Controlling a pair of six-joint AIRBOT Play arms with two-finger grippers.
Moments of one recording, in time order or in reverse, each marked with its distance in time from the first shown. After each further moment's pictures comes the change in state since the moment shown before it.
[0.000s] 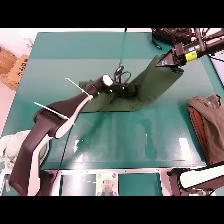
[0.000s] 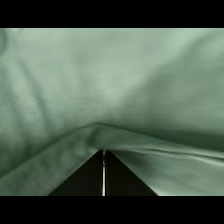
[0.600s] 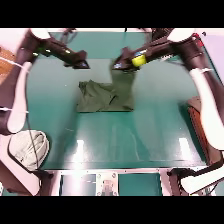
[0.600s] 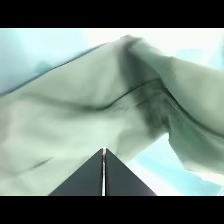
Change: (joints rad) left arm 0.470 0.312 0.121 0.291 -0.624 0.056; right arm 0.455 -0.039 -0.100 0.002 -0.486 0.179
